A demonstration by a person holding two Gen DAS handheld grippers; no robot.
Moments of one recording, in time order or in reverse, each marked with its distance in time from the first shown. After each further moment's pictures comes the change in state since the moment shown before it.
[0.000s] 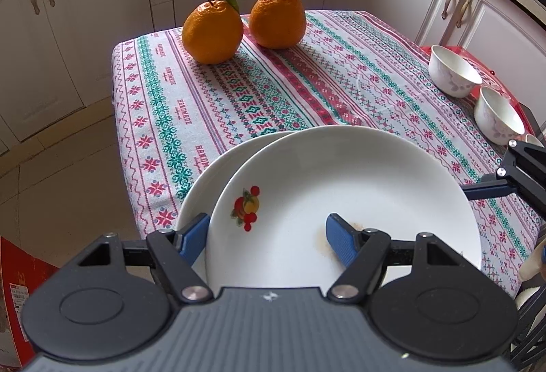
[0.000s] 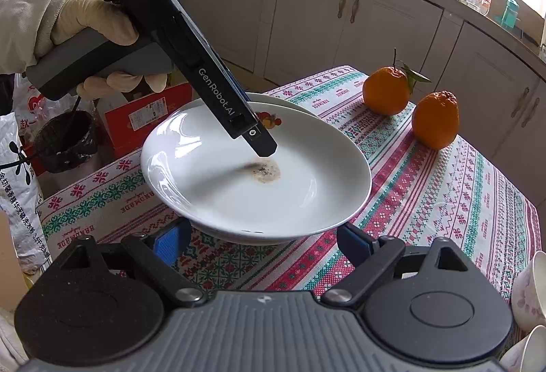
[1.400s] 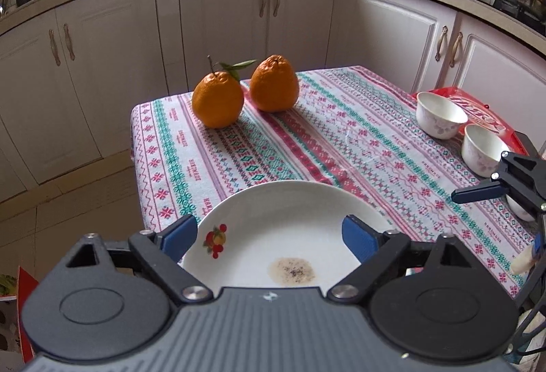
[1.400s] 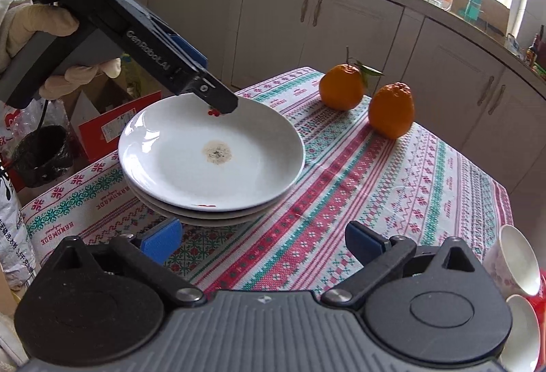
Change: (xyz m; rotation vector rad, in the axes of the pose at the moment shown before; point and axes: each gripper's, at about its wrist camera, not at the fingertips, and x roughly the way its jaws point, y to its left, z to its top) left arm -0.051 -0.029 -0.005 0.030 -0.223 0.061; right arm -0.031 -0.018 -0.020 0.073 -0.038 -0.113
